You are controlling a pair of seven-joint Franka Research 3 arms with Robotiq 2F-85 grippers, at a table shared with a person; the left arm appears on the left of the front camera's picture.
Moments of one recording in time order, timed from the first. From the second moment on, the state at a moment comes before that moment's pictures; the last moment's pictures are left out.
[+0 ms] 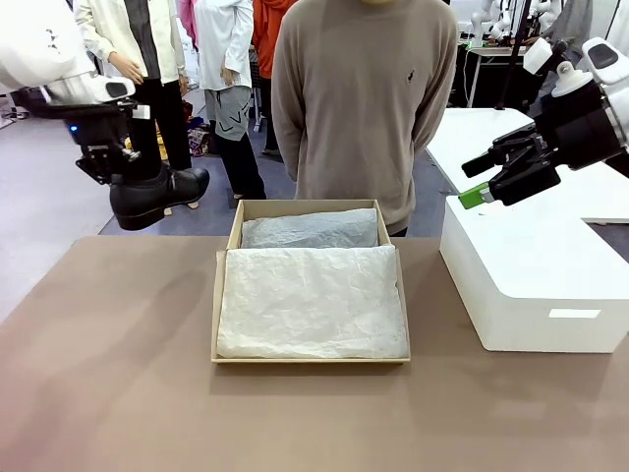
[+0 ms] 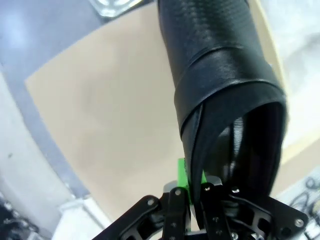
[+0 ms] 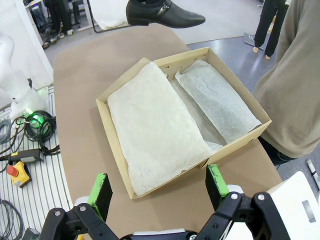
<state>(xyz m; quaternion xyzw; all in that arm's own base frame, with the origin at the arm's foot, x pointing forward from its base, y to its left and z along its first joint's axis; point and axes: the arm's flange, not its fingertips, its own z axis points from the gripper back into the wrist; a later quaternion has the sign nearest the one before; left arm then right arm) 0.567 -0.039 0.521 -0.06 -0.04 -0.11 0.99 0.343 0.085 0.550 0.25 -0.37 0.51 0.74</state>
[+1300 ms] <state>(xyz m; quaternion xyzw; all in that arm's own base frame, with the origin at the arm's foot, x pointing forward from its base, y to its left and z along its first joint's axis) 0.550 -0.102 0.534 0.03 -0.02 0.04 1.00 0.343 0.085 0.550 0.25 -0.37 0.51 0.74</state>
